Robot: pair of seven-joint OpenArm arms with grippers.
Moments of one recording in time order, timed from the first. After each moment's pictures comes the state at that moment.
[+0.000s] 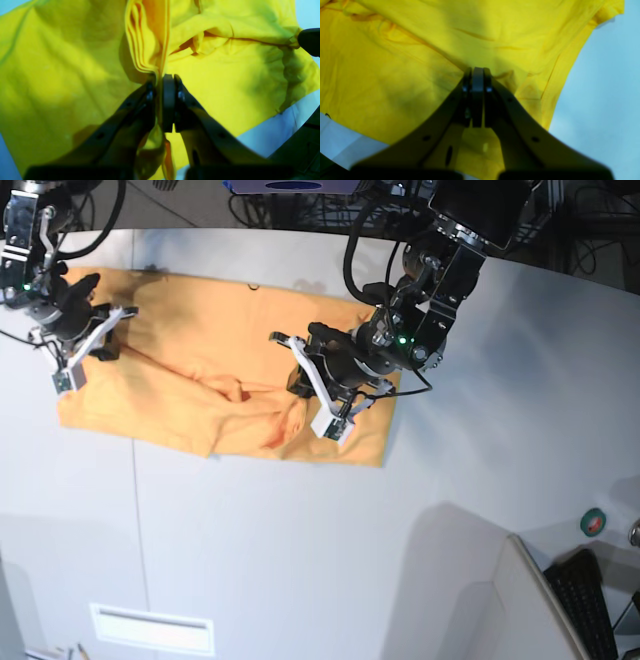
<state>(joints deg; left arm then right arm) 2.0 -9.0 24.7 84.5 -24.1 -9.0 38.5 -16.6 10.2 18.5 82.8 13.2 29.6 -34.8</state>
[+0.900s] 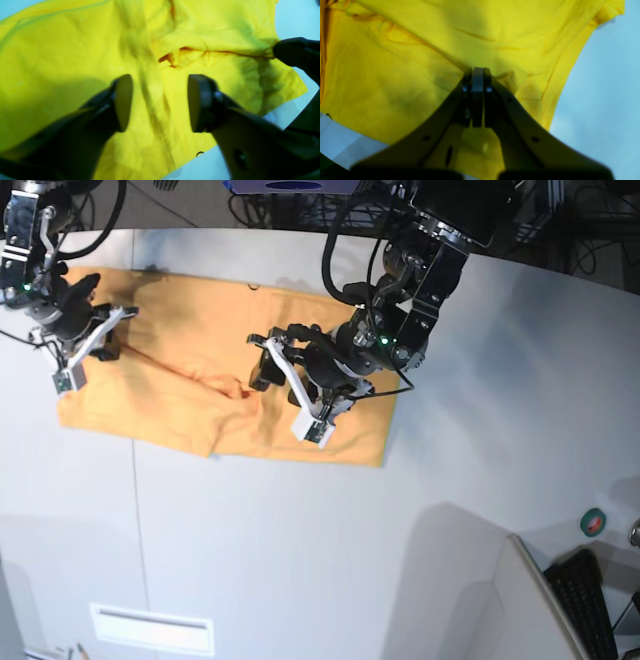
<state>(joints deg) 2.0 -5.1 24.6 84.3 -24.1 -9.0 38.5 -16.6 10.1 18.5 82.8 13.2 29.6 -34.8</state>
